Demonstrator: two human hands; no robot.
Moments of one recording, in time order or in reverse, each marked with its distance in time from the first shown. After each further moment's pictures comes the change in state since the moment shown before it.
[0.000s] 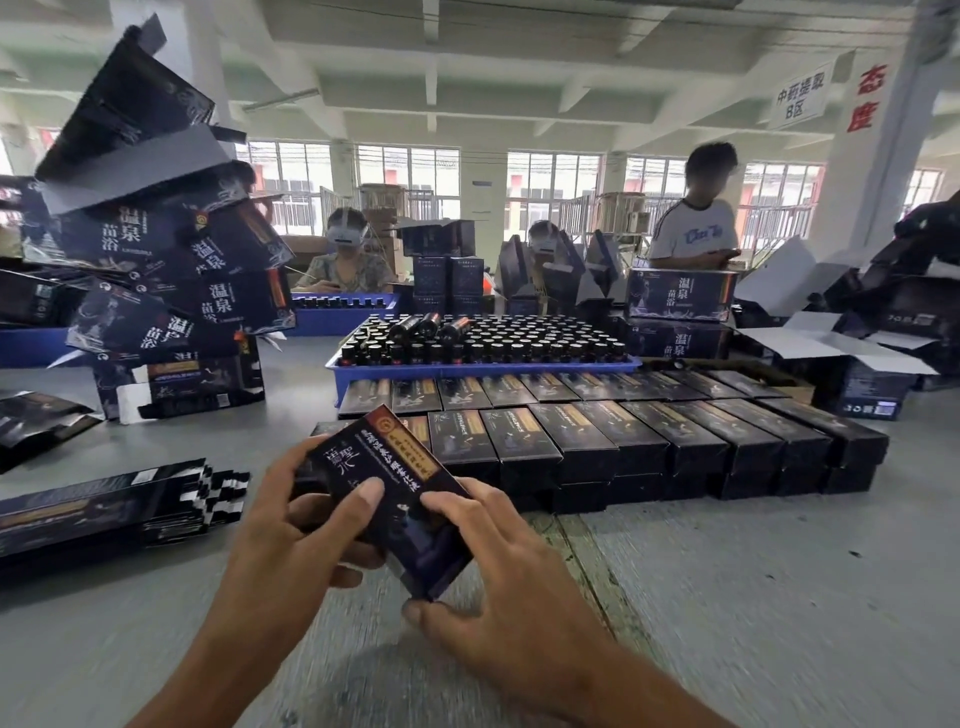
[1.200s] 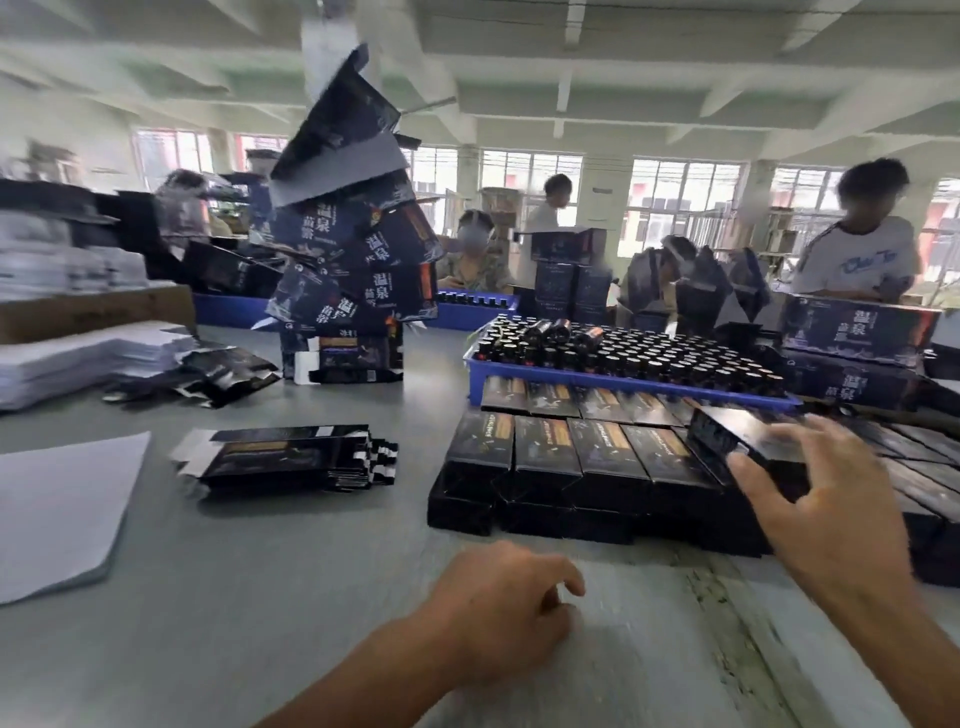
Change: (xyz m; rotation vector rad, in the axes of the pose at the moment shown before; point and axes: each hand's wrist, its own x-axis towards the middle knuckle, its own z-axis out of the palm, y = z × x) left_hand -0.011 -0.010 0.000 0.960 -0.591 0.123; right_hand 0.047 0.081 -0.066 -0.384 0.410 0.374
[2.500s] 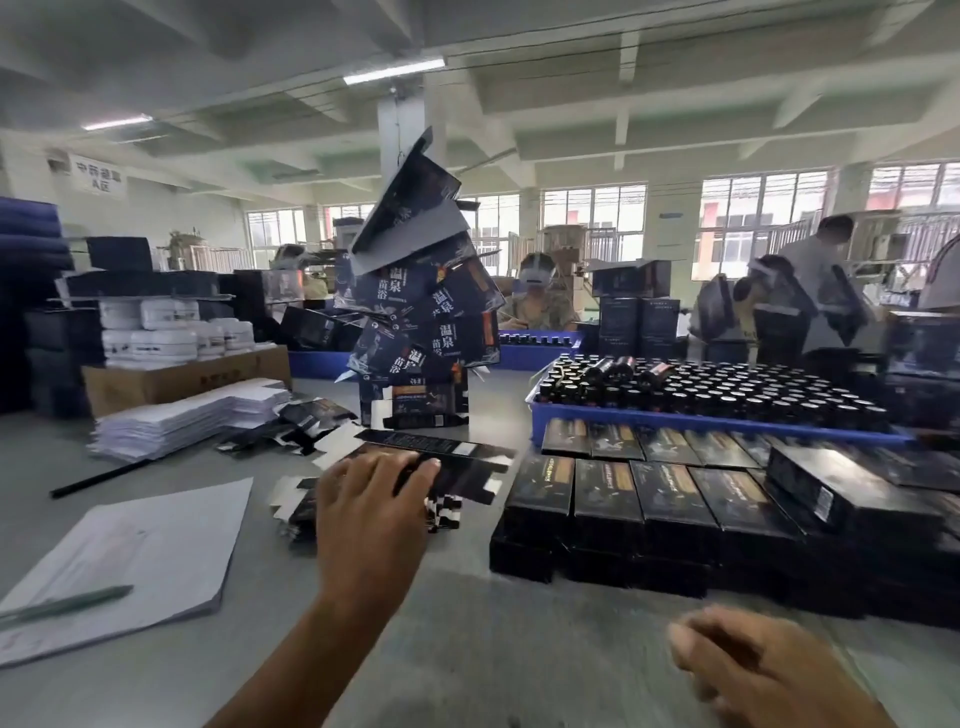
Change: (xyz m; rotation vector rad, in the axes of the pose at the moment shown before) left_hand -0.035 -0.094 -0.067 0.698 0.918 -0.258; right_hand -0.069 -0.054 0.001 0.499 -0.742 -0.036
